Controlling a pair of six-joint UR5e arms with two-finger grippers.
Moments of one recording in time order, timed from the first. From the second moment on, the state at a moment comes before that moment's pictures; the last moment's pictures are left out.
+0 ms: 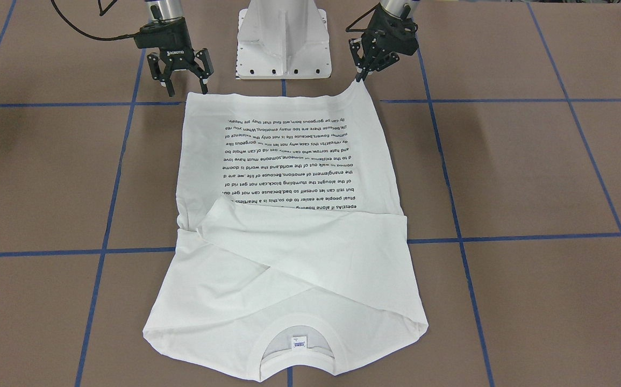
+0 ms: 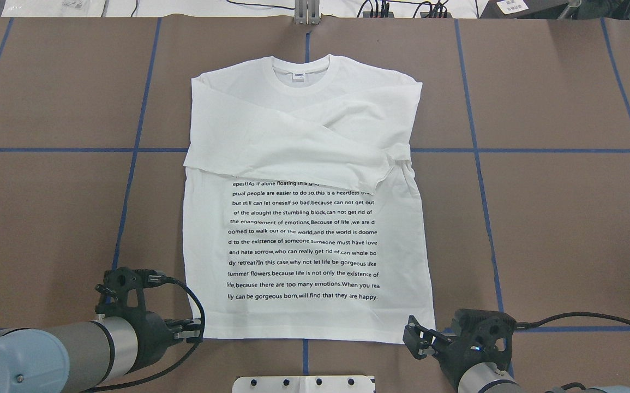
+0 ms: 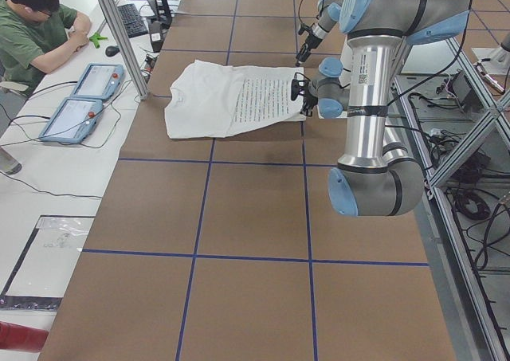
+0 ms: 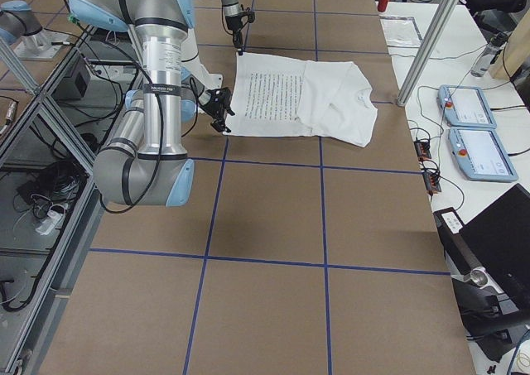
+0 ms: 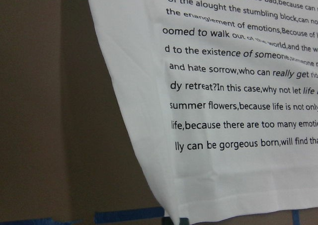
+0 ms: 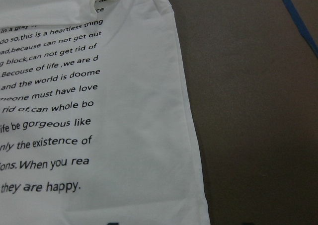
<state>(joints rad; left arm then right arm) -0.11 -1.62 -2.20 -2.00 -1.46 -1.49 -0.14 -1.62 2.13 -1.27 0.90 1.78</state>
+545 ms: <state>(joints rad) -0.11 -1.62 -2.22 -2.00 -1.46 -1.49 -0.16 -1.61 2.09 -1.27 0.87 1.79</state>
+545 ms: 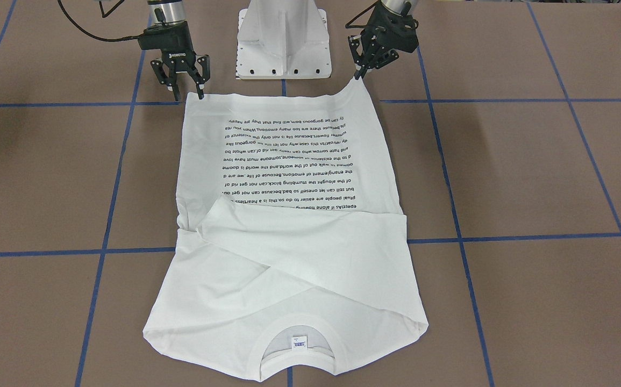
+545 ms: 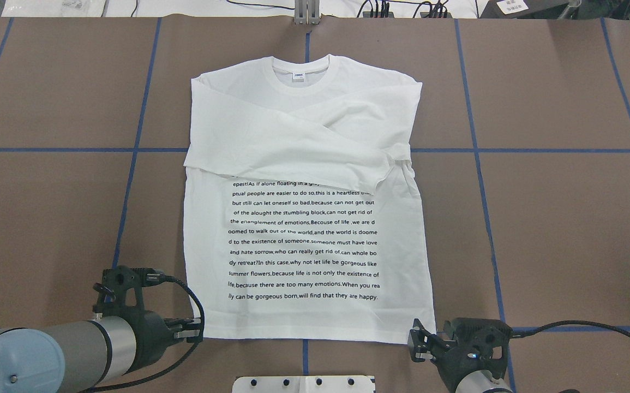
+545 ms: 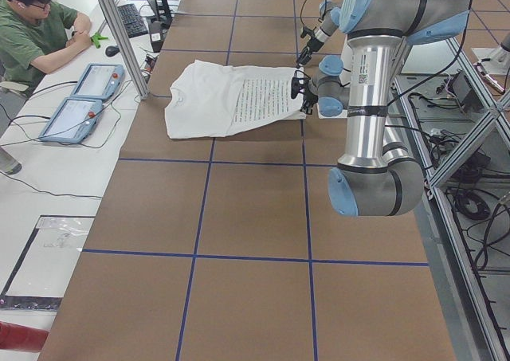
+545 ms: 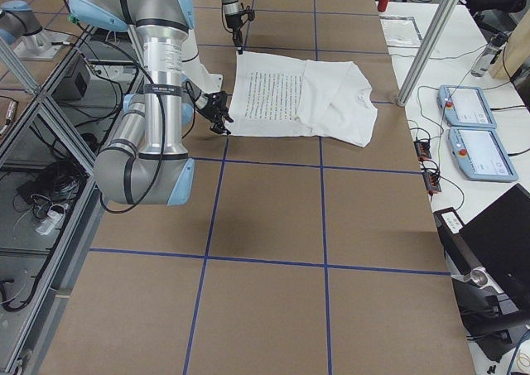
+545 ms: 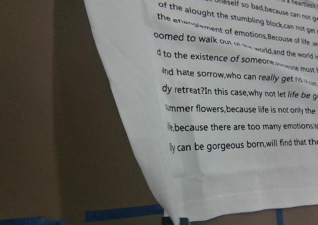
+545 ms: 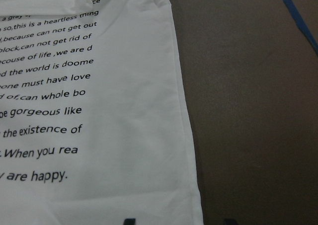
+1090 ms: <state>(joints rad) -0.11 -1.62 -2.22 -2.00 -1.46 -1.49 -0.18 -1.61 2.06 -1.28 0.85 1.79</state>
